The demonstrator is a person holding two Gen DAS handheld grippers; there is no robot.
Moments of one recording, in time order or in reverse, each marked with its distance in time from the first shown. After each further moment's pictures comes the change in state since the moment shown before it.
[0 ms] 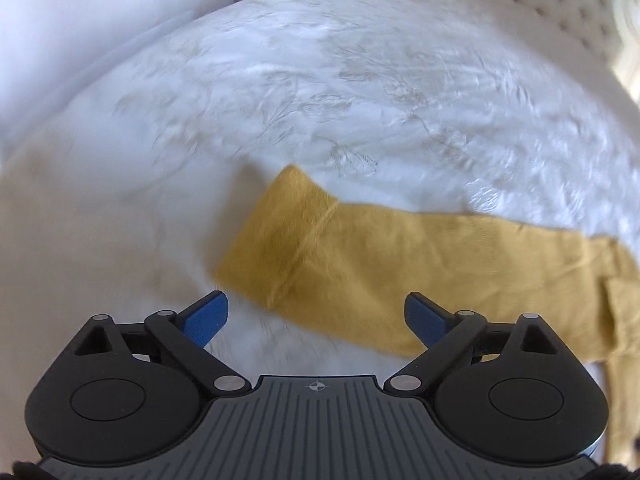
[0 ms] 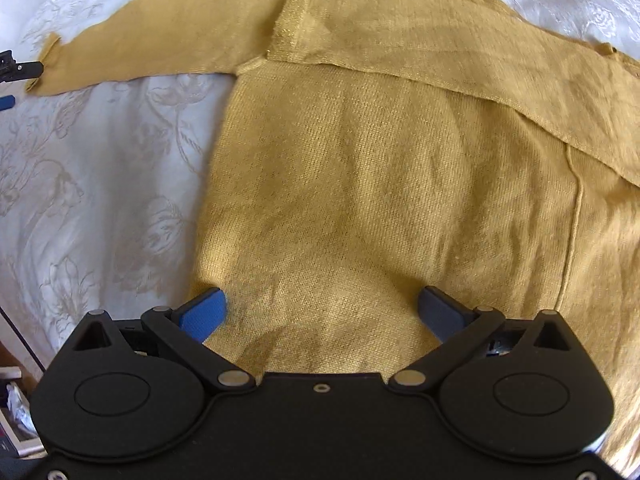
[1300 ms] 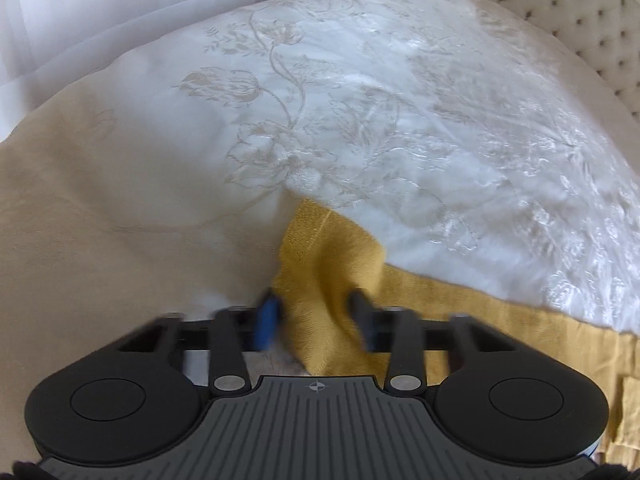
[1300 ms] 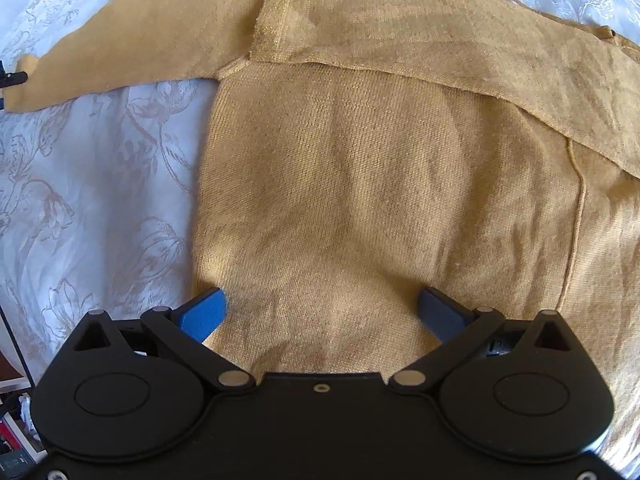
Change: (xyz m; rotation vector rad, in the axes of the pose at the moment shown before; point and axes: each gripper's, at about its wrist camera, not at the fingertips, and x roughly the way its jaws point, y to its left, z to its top) left arm 0.028 0.070 0.022 -0.265 0.012 -0.001; right arm 0.007 0.007 0.026 0.038 0.049 0.012
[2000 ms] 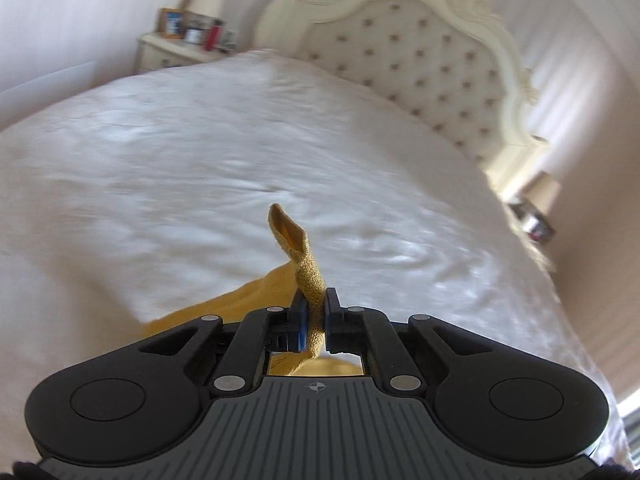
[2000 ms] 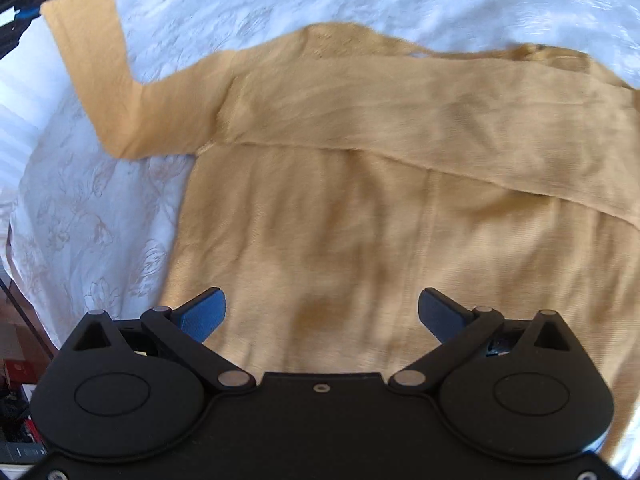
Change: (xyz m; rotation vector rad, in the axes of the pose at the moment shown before) left arm -0.148 -0.291 -0.045 0.106 -0.216 -0.444; right arm -0.079 -0.159 -0.037 0.018 -0.185 0.193
